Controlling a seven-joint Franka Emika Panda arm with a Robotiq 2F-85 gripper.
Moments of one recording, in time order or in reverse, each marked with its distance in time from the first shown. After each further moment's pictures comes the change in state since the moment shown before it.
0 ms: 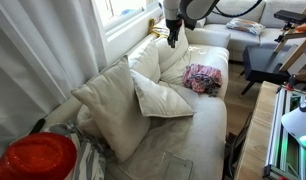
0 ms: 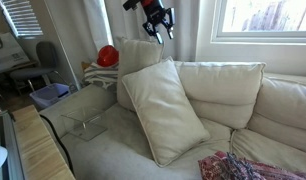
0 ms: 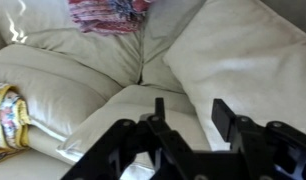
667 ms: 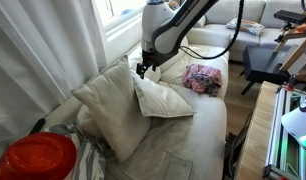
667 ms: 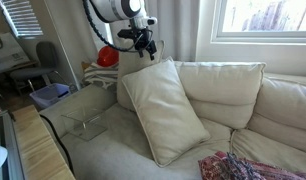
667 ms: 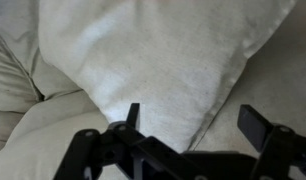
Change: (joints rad) arm 0.074 0.337 0.091 0.164 0.414 0.294 0.223
